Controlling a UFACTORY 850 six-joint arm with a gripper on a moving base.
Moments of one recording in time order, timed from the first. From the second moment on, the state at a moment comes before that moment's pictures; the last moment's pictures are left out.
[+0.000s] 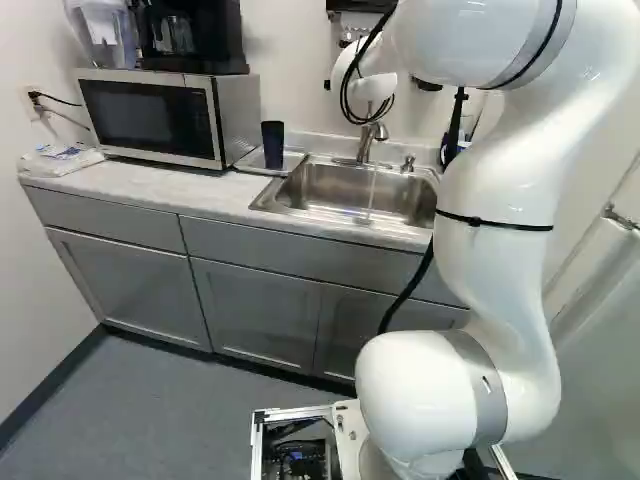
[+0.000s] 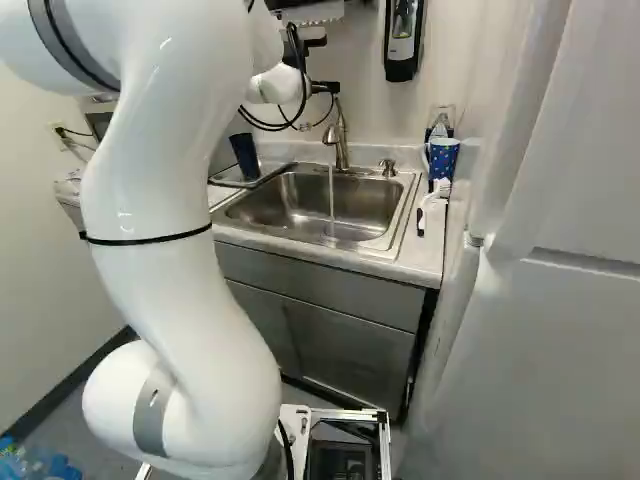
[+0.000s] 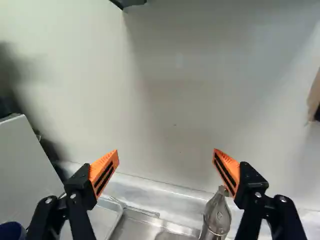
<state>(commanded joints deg) -3.1 -18.9 -81.0 0.0 23.1 0.6</state>
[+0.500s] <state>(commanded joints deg) -3.2 -17.9 -79.8 0.0 21.6 0.6</state>
